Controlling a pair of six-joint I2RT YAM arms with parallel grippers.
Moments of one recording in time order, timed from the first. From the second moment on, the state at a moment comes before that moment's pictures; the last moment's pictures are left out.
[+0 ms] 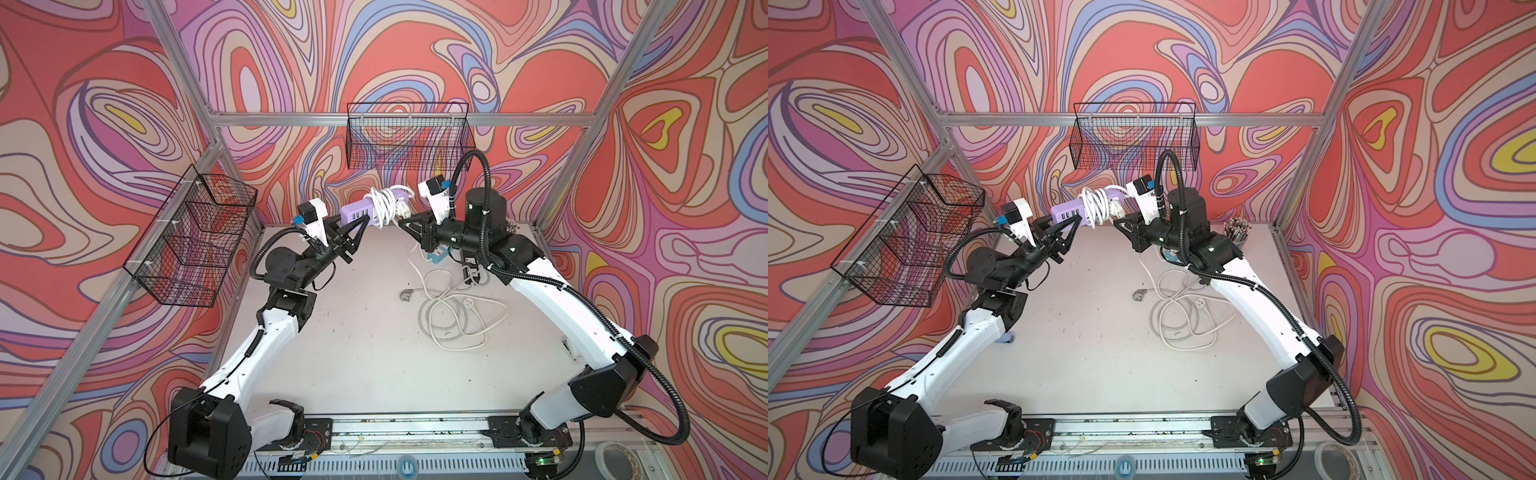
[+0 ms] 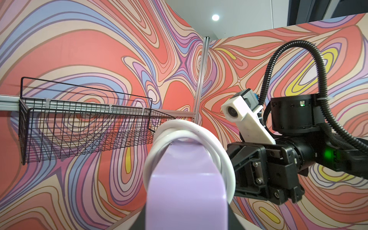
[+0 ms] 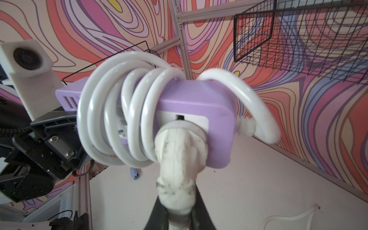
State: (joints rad) left arm -0.26 1.22 0.94 0.77 0.57 -0.44; right arm 0.56 1.55 1.72 -0.36 -0.43 0.12
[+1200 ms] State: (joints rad) left arm -0.29 1.18 0.94 0.69 0.46 -0.32; right arm 0.59 1.58 1.70 -0.32 -0.38 0.13
